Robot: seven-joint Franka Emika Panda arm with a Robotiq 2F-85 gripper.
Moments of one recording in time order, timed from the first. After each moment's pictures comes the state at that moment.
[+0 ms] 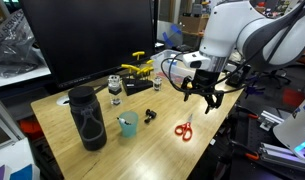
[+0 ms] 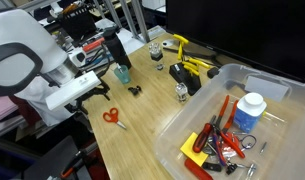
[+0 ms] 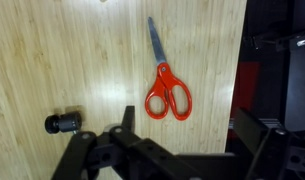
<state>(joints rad) 0.36 -0.11 0.03 -2.76 0.03 2.71 -1.04</state>
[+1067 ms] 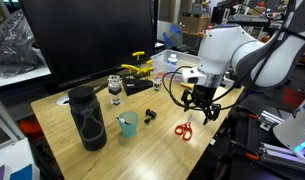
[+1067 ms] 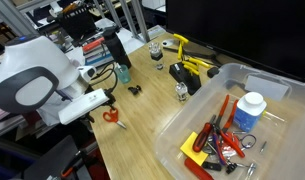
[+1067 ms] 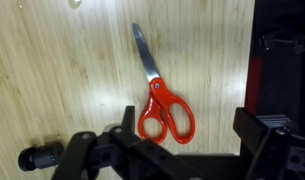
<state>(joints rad) 0.30 0.06 0.10 -2.78 0.07 2.89 -1.00</state>
